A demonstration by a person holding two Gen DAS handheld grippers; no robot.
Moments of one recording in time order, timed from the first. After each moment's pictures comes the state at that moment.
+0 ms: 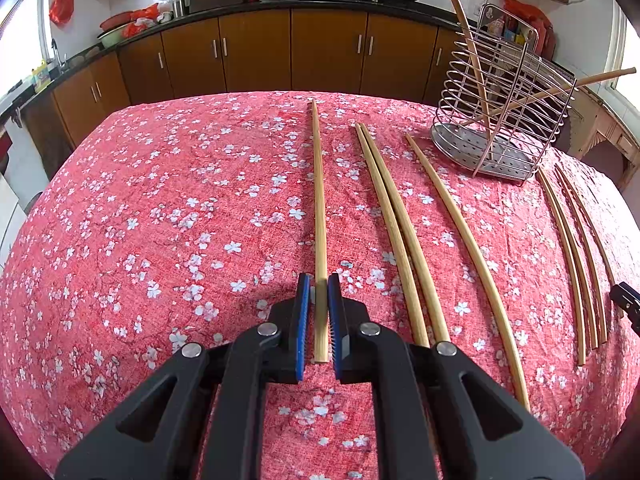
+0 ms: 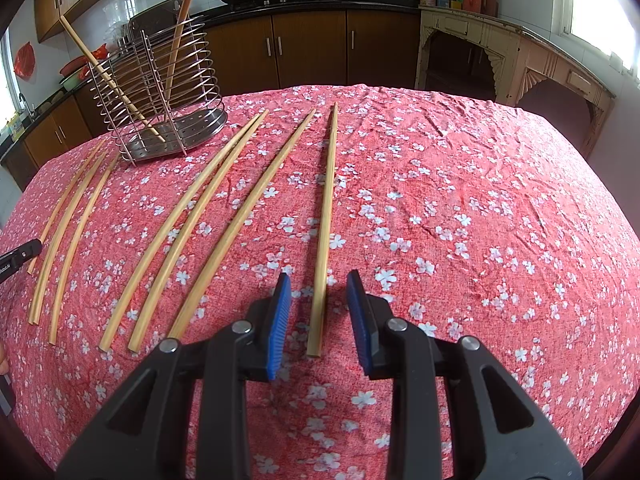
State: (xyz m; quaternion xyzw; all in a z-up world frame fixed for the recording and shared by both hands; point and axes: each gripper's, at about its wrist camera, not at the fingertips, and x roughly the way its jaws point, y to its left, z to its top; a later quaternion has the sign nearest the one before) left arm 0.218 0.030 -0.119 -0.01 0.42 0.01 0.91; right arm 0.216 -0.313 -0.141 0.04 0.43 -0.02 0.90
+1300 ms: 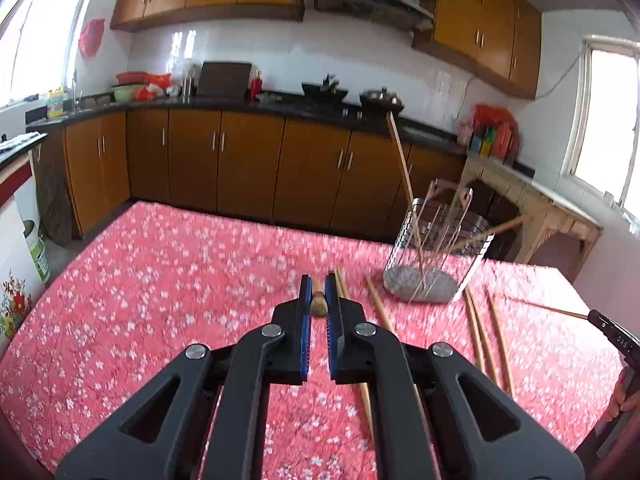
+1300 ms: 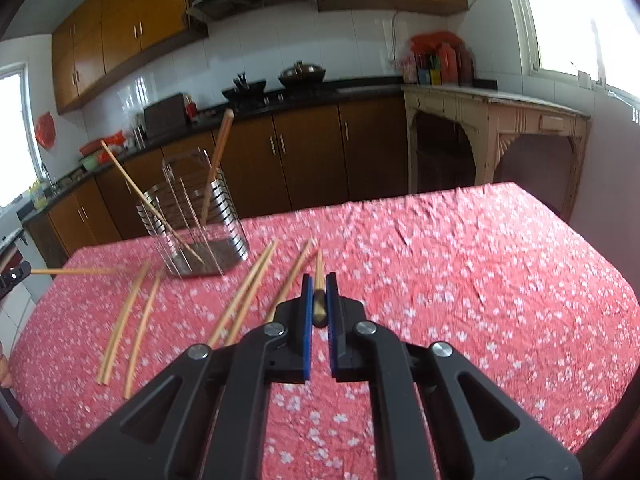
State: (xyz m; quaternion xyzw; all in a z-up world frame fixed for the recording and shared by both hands) left arm 0.143 0.064 0.000 -0.08 0.23 -0.03 0.97; right arm 0.161 -0.341 -0.037 0.09 0.26 -0.01 0.96
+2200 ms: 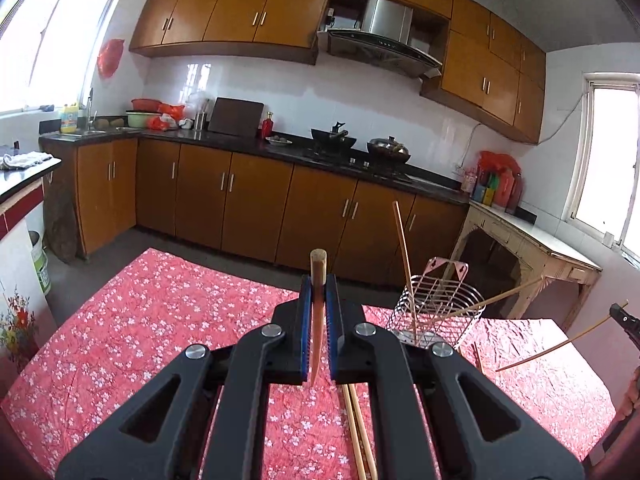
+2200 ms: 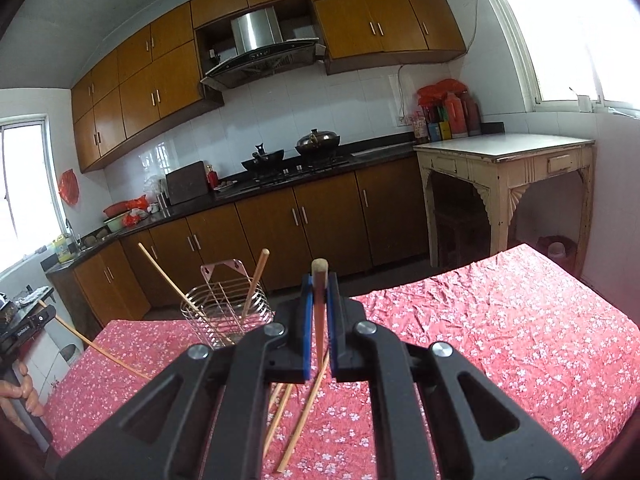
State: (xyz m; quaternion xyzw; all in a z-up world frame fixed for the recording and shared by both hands) left arm 0.141 0.083 0.053 -0.11 0.16 -0.01 0.98; right arm 0.153 -0.359 0.045 0.13 0.15 0.01 0.98
